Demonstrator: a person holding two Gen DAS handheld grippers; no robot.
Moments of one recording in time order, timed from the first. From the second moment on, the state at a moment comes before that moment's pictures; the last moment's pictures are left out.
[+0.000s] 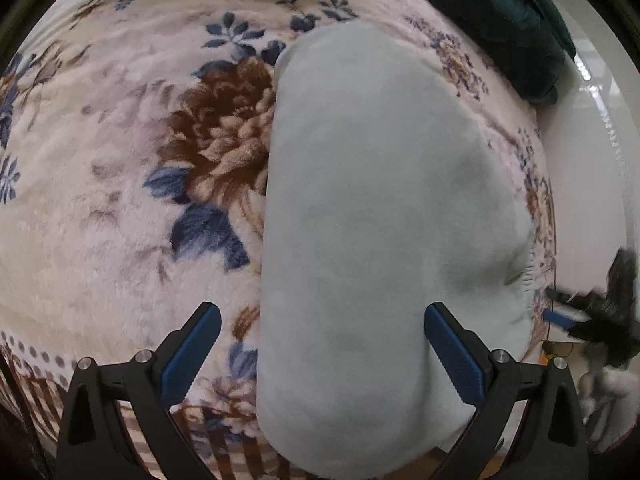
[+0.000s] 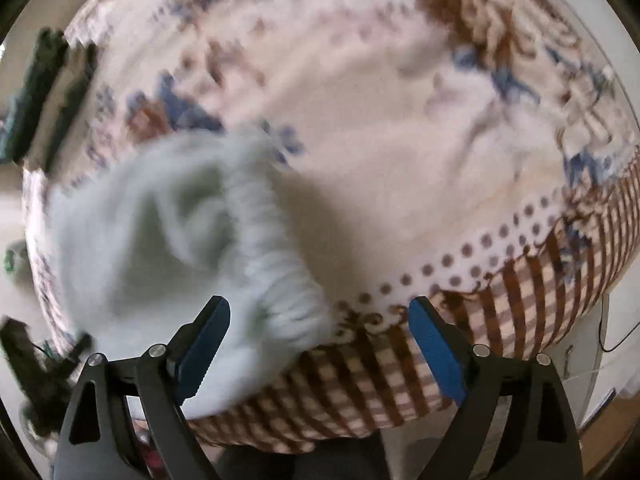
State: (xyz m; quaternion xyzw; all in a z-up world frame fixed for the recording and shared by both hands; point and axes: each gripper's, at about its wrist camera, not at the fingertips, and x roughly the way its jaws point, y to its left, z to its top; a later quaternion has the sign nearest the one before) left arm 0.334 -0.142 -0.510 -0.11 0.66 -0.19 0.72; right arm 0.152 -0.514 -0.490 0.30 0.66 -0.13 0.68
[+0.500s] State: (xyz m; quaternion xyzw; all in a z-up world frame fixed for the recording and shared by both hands) left arm 0.311 -0.135 -0.495 -0.10 0.65 -0.11 0.75; right arm 0.450 -0.260 -0.511 0.05 0.77 0.20 0.60
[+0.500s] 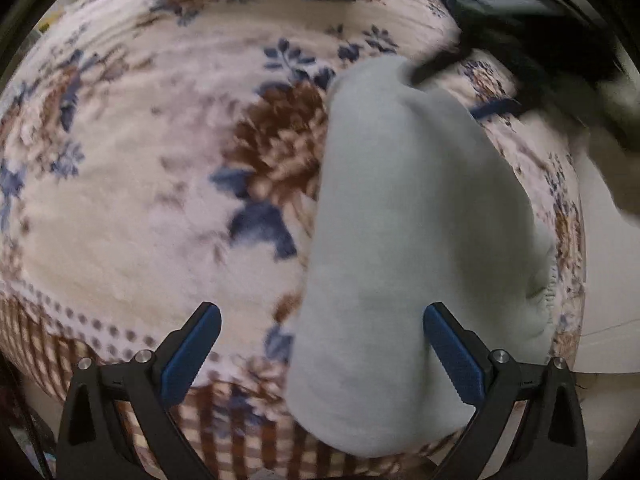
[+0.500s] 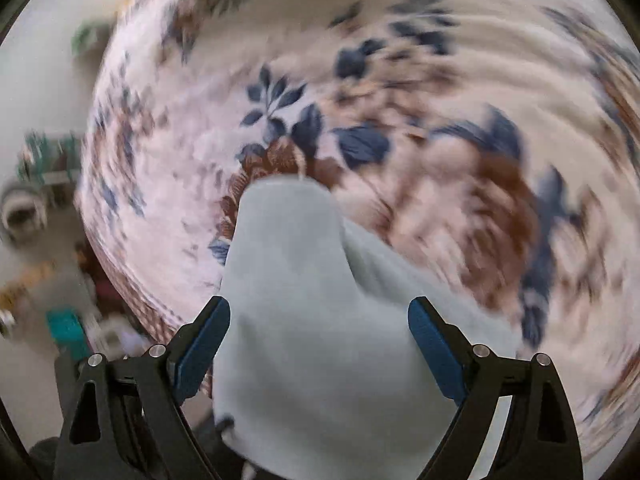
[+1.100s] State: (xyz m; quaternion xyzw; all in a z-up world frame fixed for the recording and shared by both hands) left arm 0.300 -0.135 -0.544 -0.25 0.66 -0.11 0.70; right arm 0.475 -0.268 -0.613 0.28 0.80 0.20 0.49
